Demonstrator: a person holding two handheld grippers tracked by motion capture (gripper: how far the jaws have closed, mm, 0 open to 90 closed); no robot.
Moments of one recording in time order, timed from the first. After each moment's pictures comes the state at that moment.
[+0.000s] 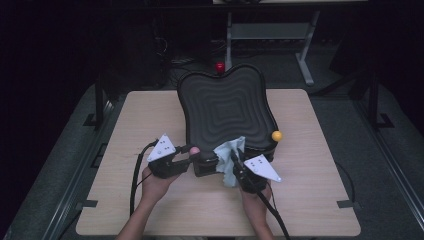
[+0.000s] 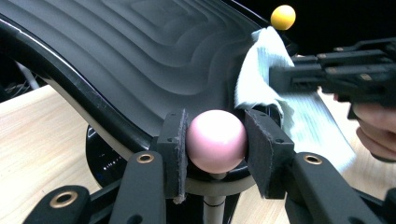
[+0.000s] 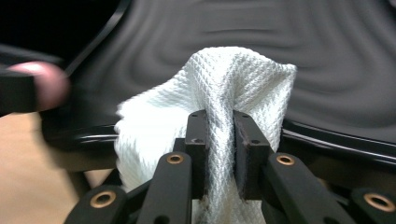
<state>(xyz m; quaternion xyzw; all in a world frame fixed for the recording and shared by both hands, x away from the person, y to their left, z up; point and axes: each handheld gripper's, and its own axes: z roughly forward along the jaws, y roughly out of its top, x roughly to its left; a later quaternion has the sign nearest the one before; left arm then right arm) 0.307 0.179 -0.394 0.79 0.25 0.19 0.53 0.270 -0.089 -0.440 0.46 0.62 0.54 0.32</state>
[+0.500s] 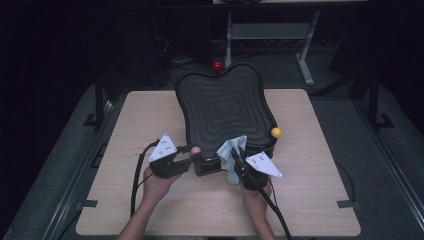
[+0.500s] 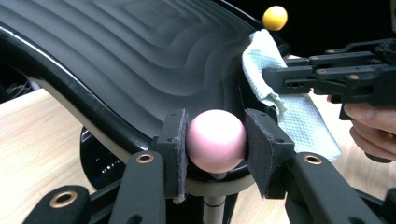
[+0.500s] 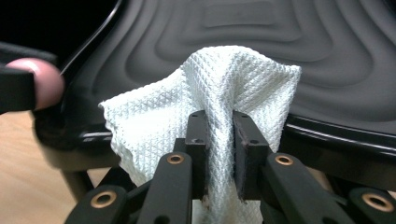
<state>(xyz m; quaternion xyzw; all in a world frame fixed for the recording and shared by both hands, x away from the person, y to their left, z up) 0.307 0.175 -0.395 0.78 0.26 0.19 0.53 0.278 -0.091 -0.440 0.46 0.63 0.54 0.31</state>
